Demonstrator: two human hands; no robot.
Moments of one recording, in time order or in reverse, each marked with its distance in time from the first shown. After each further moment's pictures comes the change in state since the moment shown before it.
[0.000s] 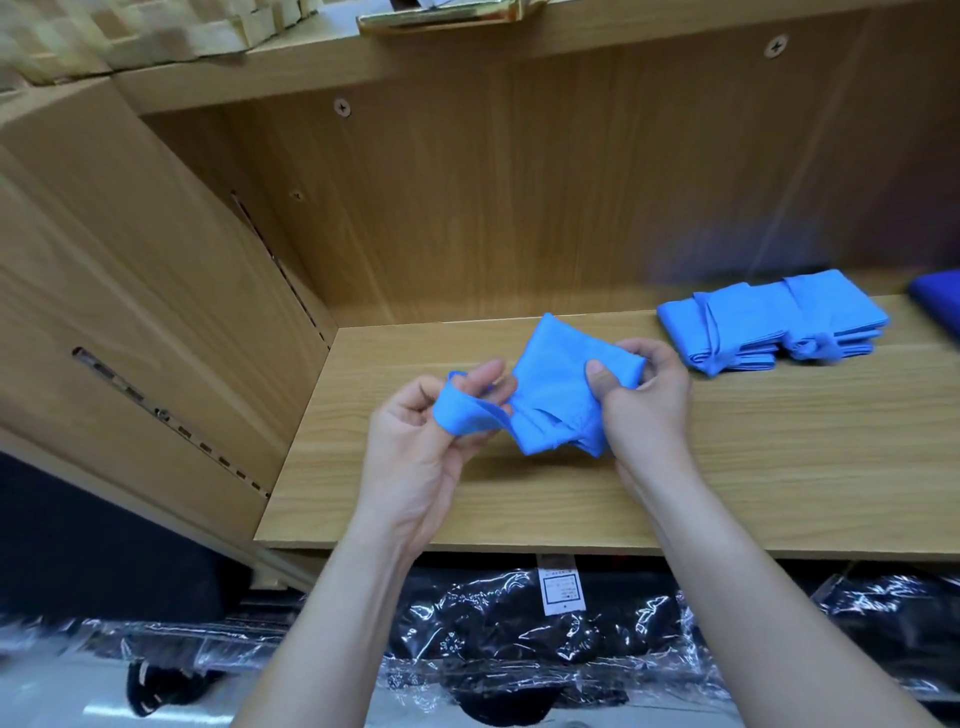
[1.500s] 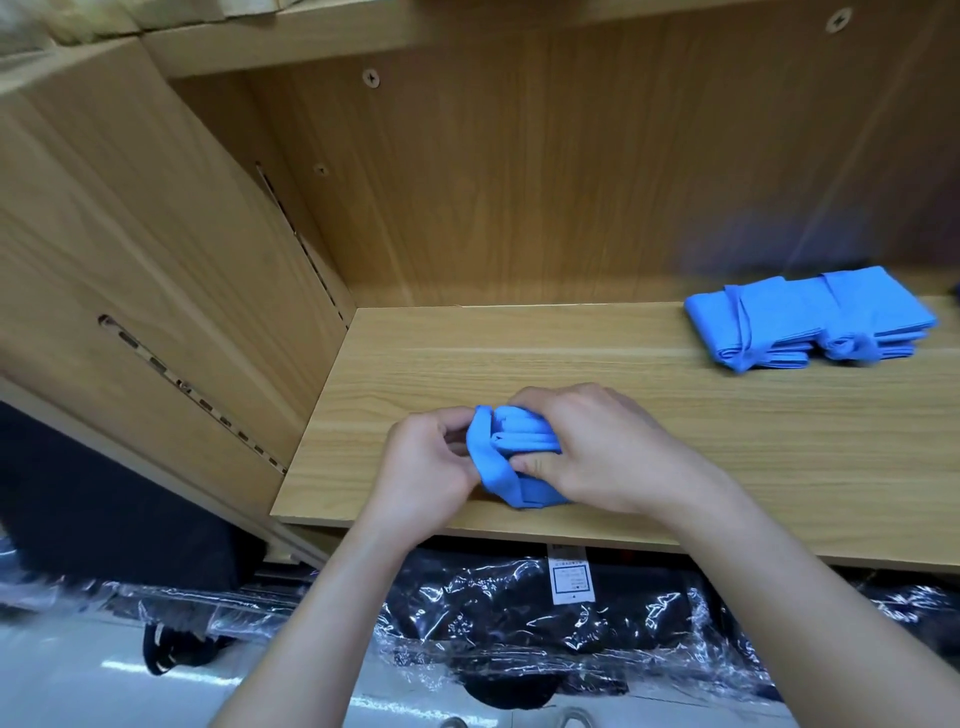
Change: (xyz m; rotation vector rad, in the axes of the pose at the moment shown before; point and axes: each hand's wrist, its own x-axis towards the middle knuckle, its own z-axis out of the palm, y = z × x) left_hand -0.004 -0.010 -0.035 0.829 -0.051 -0.061; right_hand -0.027 -0.035 0.007 -1.075 -0.913 -0.628
